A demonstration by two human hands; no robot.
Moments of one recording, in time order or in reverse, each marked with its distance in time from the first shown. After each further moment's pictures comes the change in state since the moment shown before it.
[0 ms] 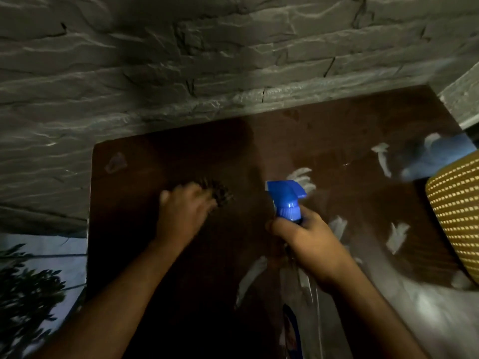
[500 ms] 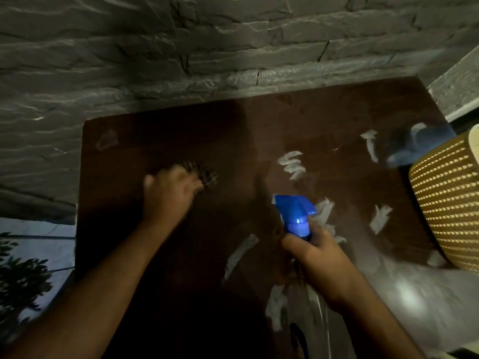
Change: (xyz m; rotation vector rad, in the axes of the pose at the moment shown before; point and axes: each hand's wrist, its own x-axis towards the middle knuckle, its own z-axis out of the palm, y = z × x) left_hand -0.017 0.001 -0.007 -0.036 0.001 -0.093; right_hand -0.051 0.034 -0.015 0.076 -0.044 0.076
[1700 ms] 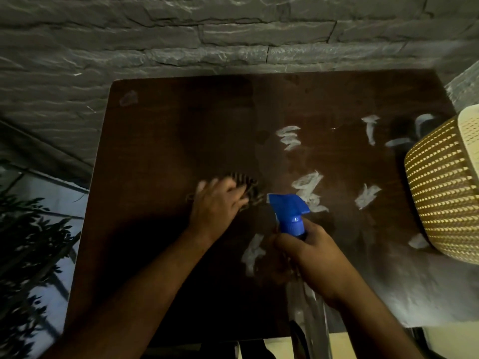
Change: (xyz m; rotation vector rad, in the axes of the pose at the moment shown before) left_hand -0.108 0.119 0.025 -0.026 -0.041 0.054; right_hand -0.064 0.039 -0.044 -0.113 -0.171 -0.007
